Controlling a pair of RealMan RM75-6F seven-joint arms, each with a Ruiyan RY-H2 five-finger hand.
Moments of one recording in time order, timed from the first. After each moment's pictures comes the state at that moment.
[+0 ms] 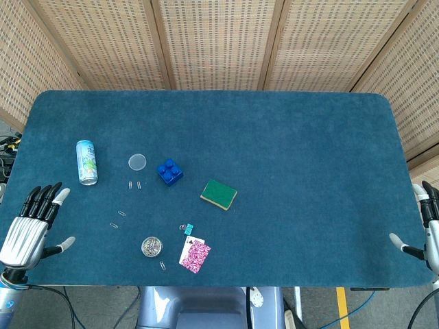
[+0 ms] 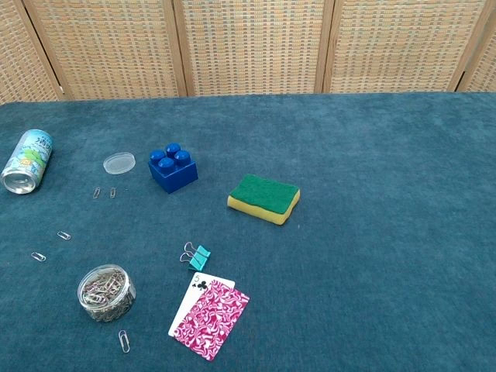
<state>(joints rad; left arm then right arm) -0.19 -1.18 0.06 -1.61 1.64 1.61 0.10 0.04 -1.05 0.14 -1.64 -1.44 1.55 0.07</state>
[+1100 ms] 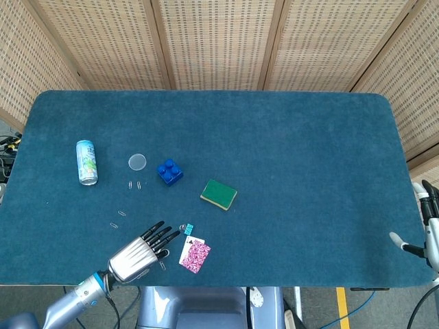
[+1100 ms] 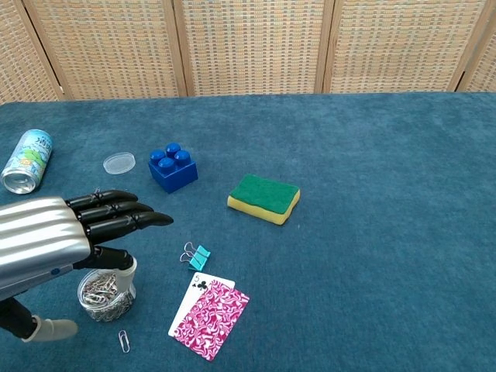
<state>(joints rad) -0.46 -1.37 0.12 -1.66 1.85 1.06 0.47 0.06 -1.04 0.14 -1.63 -1.42 1.52 0.08</state>
